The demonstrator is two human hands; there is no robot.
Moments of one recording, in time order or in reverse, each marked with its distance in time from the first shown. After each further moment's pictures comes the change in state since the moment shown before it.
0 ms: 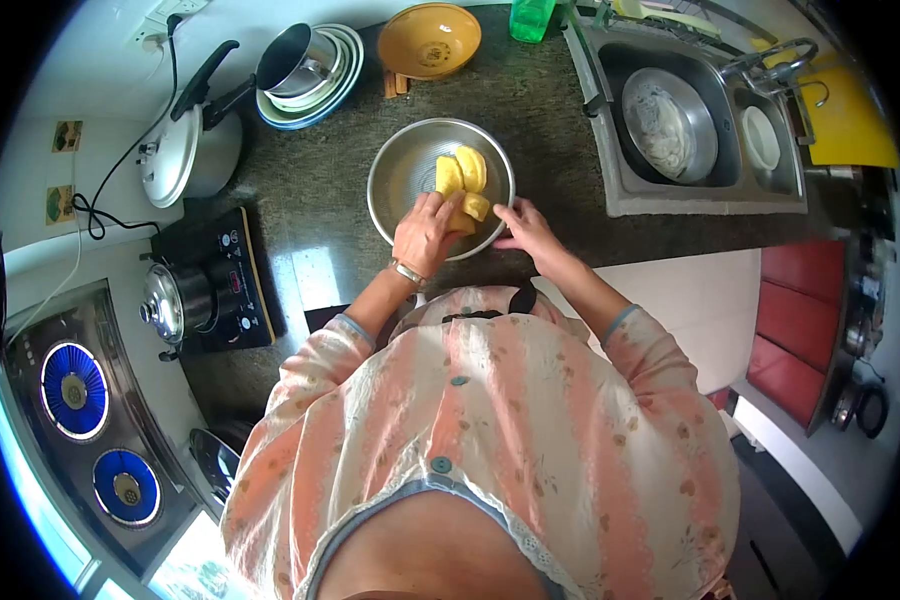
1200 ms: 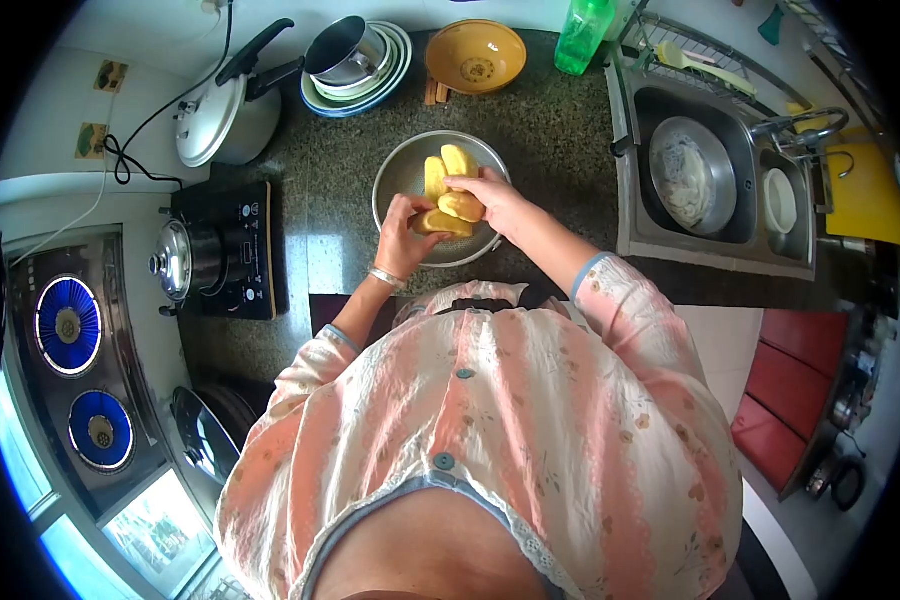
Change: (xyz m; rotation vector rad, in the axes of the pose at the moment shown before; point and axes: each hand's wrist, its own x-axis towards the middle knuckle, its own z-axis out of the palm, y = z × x) left_hand -0.017 -0.025 -0.019 -0.313 0.278 -0.182; right_hand 0.067 -0.068 0.072 0.003 -0.078 0.046
